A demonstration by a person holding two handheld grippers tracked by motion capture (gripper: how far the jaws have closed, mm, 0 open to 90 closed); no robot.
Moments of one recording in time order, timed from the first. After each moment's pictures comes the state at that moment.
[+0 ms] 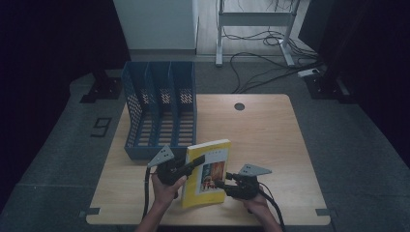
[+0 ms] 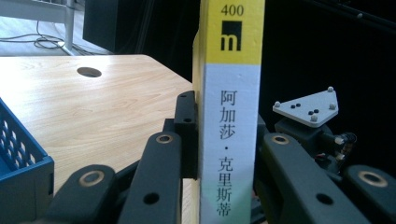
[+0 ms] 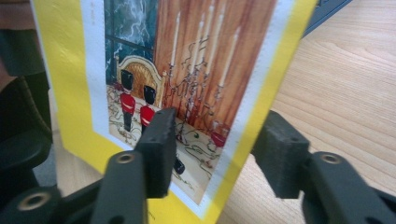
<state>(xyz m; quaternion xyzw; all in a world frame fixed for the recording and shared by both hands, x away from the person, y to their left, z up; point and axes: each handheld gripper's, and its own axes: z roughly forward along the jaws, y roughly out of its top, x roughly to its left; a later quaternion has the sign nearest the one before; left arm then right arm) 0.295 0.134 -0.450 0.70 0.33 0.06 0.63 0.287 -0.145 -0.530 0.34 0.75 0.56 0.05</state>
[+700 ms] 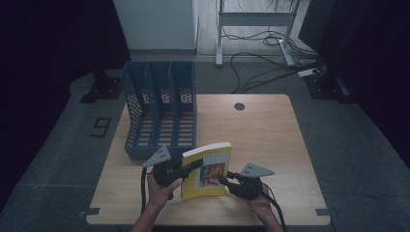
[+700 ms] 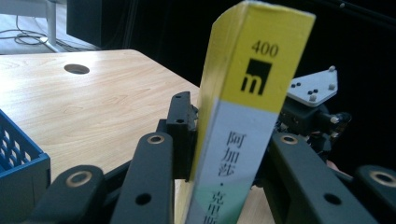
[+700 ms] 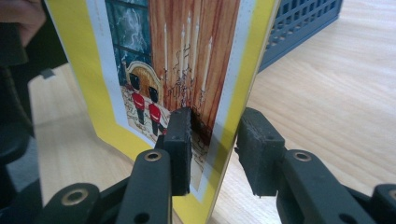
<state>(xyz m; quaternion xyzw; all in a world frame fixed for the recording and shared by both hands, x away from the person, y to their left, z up) 0.291 0.143 -0.444 0.72 0.30 0.05 0.62 0.280 -0.148 -0.512 0.33 0.77 0.54 0.11</state>
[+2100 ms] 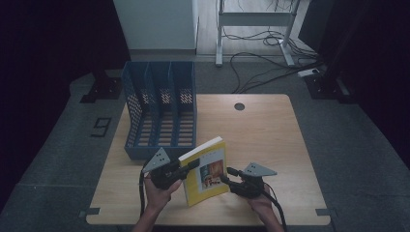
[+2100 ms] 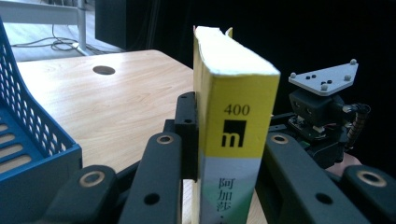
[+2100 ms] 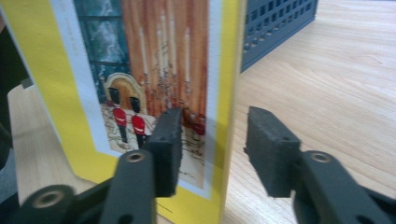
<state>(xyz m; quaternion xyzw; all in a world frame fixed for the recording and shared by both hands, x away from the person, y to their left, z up) 0.279 0.145 -0.440 0.72 0.32 0.10 0.61 0.283 -0.154 -0.518 0.36 0.75 0.55 0.13</state>
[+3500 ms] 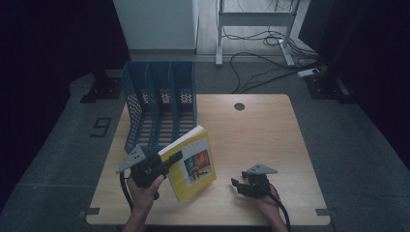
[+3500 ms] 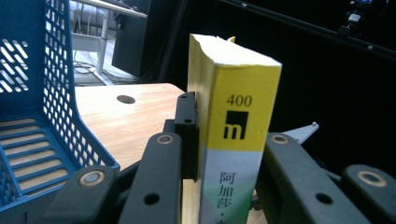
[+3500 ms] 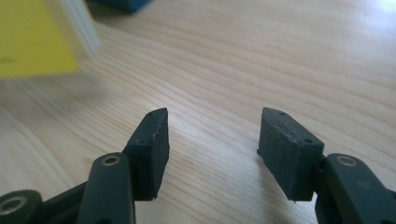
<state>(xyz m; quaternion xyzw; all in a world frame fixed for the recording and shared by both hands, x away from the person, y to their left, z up) 0.271 0.188 -0.418 0.66 0.35 0.11 0.65 0.294 -0.176 -0.550 0.46 0.77 0.41 0.14</state>
